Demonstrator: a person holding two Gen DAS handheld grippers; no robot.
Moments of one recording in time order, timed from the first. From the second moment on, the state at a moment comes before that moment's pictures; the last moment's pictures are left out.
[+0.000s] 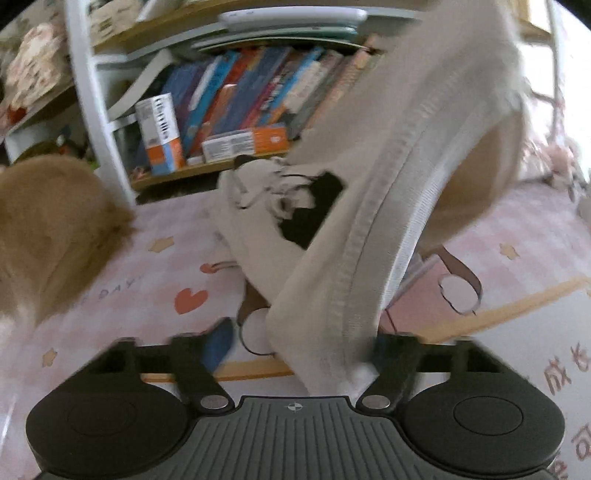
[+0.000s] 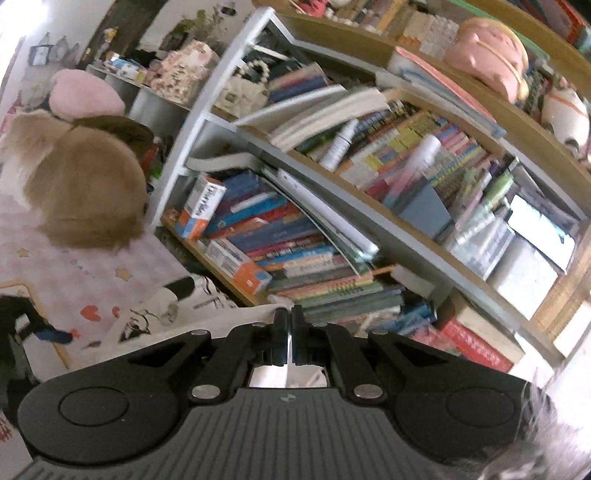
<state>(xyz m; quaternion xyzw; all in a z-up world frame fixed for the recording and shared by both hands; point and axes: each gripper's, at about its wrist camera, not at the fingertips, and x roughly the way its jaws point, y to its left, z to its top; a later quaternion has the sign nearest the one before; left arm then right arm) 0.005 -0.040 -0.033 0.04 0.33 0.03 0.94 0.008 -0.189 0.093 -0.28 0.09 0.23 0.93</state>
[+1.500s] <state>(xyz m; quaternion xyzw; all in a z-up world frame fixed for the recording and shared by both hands) 0.000 -0.018 0.104 0.08 0.19 0.05 0.98 -0.001 -0.125 -0.049 -0.33 0.13 0.28 0.89</state>
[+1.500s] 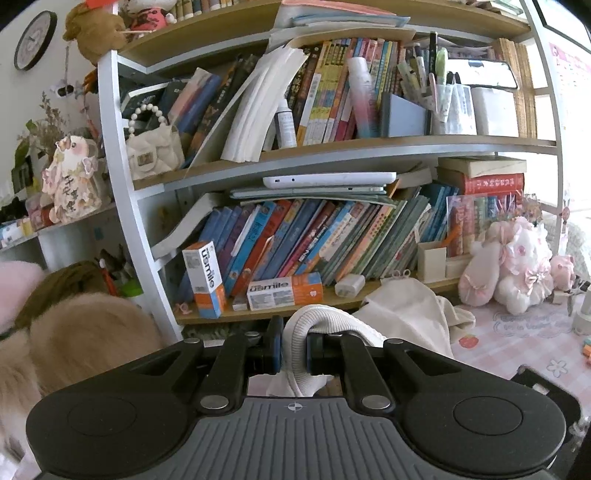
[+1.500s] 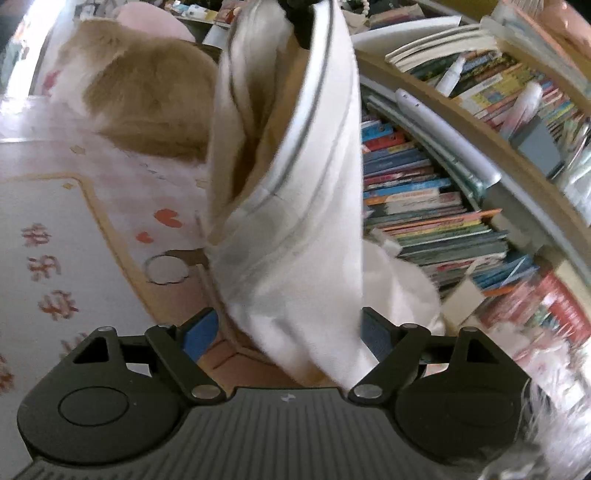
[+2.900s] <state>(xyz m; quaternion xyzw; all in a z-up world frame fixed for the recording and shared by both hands) -0.152 0.070 0.313 -0.10 -0.25 -0.08 0.96 -0.165 -0.200 0.327 -0.23 -0.37 0.14 0.89</state>
